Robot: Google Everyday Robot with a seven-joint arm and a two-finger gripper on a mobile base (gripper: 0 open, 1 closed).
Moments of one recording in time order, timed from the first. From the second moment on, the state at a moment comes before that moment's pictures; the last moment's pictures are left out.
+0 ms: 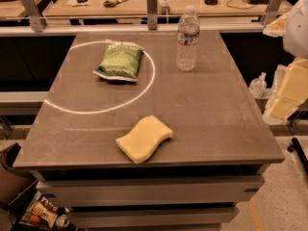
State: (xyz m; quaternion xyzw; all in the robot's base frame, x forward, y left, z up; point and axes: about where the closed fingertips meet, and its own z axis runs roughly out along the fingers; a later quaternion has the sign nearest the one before) arm 0.438 -0.213 0.991 -0.60 0.78 -0.05 0.18
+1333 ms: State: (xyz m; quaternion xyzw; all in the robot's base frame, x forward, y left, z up) arm 0.513 -0.223 0.989 -0.56 0.78 0.00 0.28
